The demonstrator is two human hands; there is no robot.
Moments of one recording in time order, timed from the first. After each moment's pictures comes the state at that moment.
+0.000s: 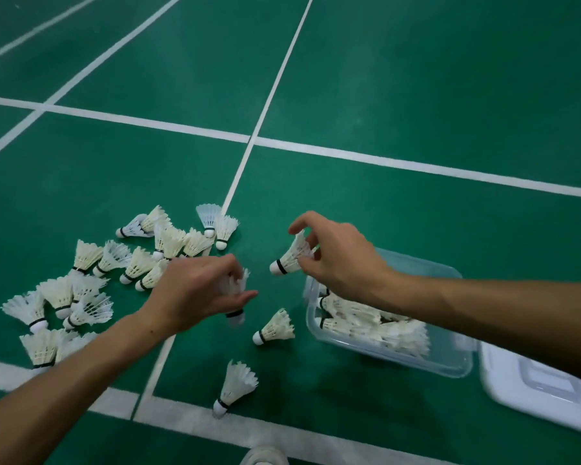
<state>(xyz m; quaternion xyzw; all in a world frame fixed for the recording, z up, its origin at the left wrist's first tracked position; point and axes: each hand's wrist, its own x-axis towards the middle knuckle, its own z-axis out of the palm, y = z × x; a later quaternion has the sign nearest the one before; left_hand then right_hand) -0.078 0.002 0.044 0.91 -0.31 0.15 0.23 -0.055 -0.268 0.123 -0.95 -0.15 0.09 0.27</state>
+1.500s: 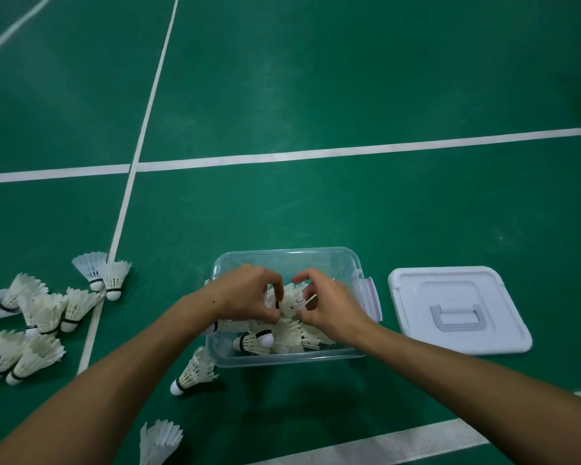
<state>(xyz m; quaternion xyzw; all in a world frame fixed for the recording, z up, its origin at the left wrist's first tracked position) -0.006 -0.236 0.024 0.88 -0.37 -0.26 0.16 -0.109 -0.426 0.002 -0.91 0.06 0.11 0.40</state>
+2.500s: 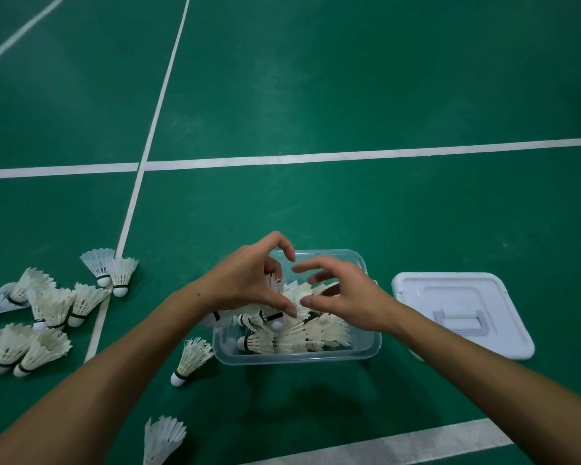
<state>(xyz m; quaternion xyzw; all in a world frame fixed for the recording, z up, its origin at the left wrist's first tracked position) -0.013 -0.223 0.068 0.81 -0.37 -0.24 0.39 -0.105 -0.446 0.049 -0.86 -0.03 0.11 0.50</state>
